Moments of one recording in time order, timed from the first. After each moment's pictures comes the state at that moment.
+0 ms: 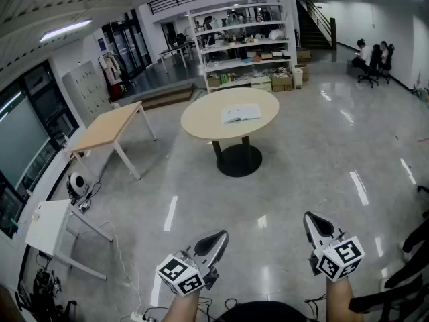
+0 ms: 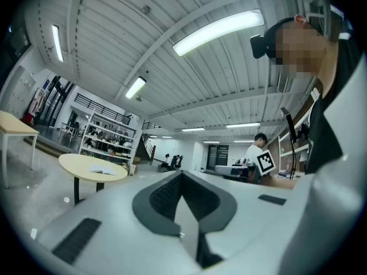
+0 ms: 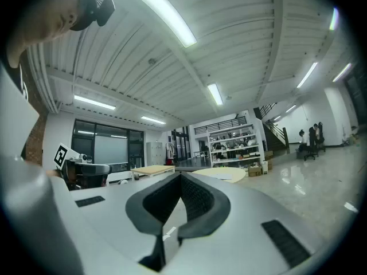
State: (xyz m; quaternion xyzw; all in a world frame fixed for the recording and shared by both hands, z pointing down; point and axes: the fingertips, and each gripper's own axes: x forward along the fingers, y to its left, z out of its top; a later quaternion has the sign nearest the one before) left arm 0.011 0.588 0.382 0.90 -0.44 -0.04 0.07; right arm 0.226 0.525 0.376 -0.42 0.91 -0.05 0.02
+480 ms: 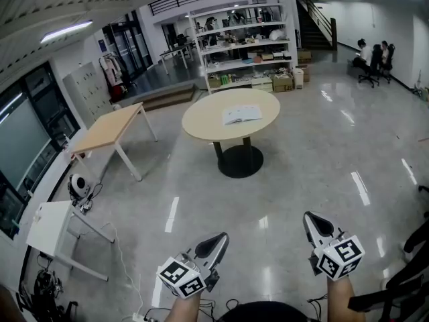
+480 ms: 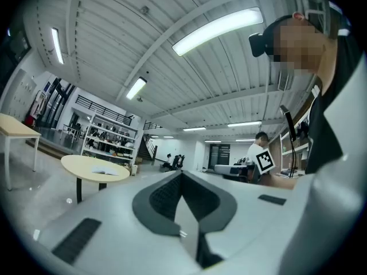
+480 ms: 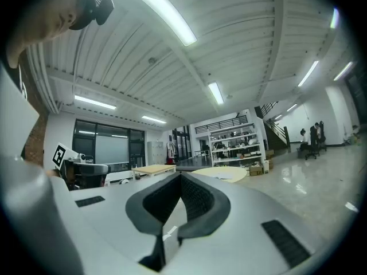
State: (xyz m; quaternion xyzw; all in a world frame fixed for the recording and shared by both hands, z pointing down) left arm 0.006 0.590 0.384 0.89 -0.45 -0.04 0.06; right arm 0.219 0.521 0.378 -0.41 0.91 -0.05 0.01
